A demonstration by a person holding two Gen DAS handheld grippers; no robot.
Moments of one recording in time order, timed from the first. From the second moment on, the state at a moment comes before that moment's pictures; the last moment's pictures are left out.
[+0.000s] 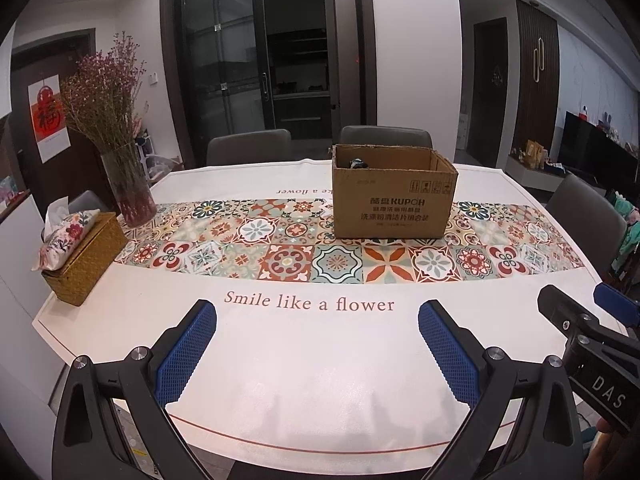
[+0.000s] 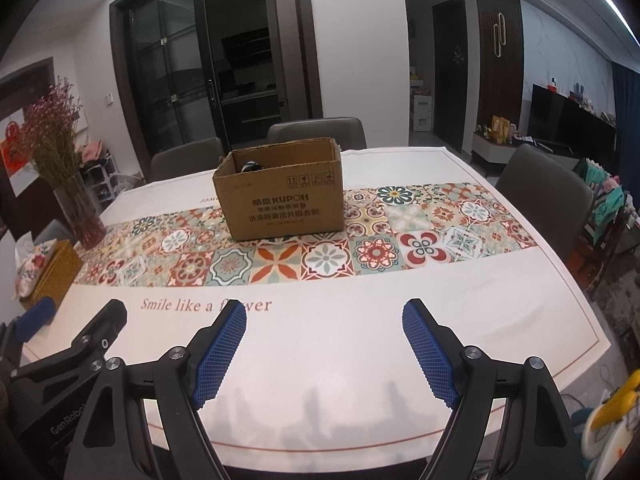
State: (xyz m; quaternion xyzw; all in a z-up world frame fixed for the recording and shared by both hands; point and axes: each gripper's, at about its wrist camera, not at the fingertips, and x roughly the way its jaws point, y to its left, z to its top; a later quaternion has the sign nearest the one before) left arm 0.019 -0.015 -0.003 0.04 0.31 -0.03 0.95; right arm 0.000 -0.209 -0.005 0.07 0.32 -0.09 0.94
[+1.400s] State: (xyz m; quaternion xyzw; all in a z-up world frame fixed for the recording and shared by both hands) left arm -0.003 -0.005 -0.019 0.04 0.31 -0.03 0.95; right arm -0.028 -0.196 -0.011 0.05 0.31 -0.09 0.94
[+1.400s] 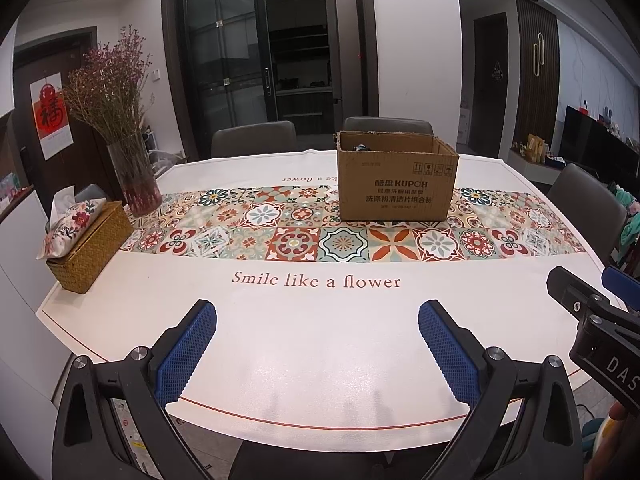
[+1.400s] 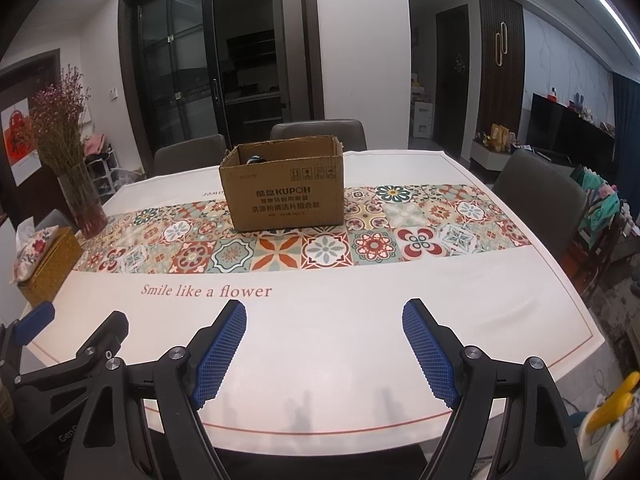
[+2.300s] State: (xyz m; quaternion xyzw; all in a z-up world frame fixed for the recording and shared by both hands) left arm -0.004 -0.007 -0.015 0.05 0.31 -0.03 0.95; right arm -0.025 -0.198 -0.010 0.05 0.31 -0.09 0.94
